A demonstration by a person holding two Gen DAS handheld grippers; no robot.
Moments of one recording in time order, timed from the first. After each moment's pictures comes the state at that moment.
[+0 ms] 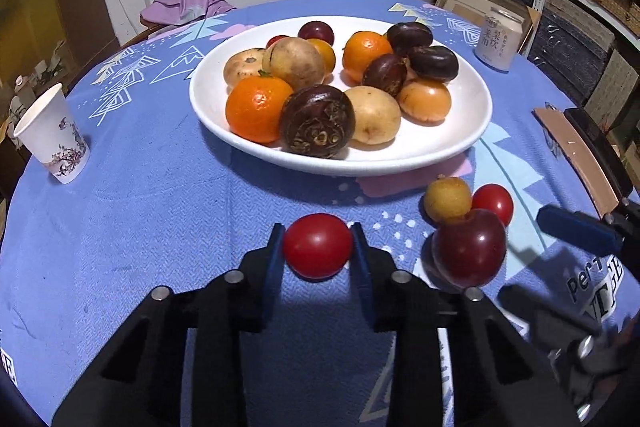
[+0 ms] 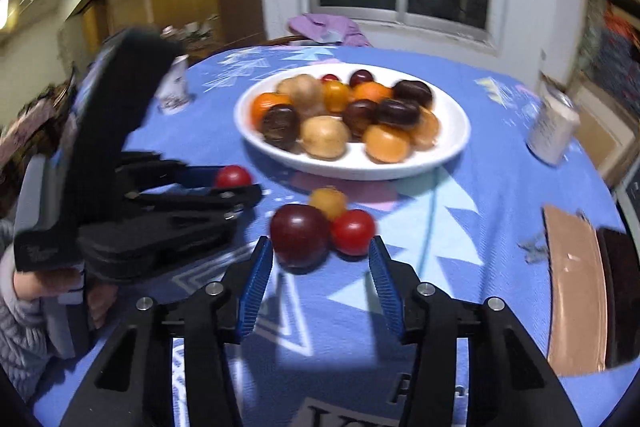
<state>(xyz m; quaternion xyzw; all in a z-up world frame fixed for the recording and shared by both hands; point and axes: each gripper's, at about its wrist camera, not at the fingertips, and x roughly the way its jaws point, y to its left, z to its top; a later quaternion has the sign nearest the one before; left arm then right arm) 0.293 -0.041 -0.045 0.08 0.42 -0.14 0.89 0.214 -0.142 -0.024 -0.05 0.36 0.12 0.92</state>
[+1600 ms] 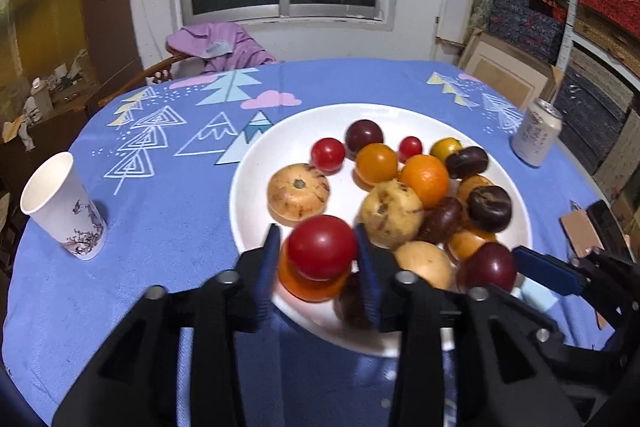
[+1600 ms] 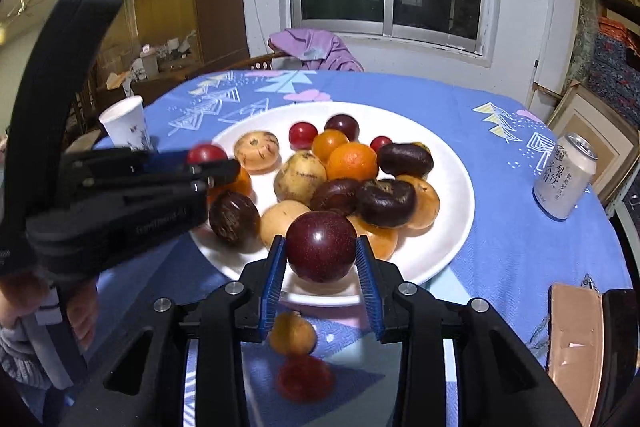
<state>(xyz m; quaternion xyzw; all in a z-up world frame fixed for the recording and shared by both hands) 0.365 -0.030 0.000 0.03 0.36 -0.10 0.93 0.301 -0.151 -0.005 -0.03 0.34 0.08 0.94</state>
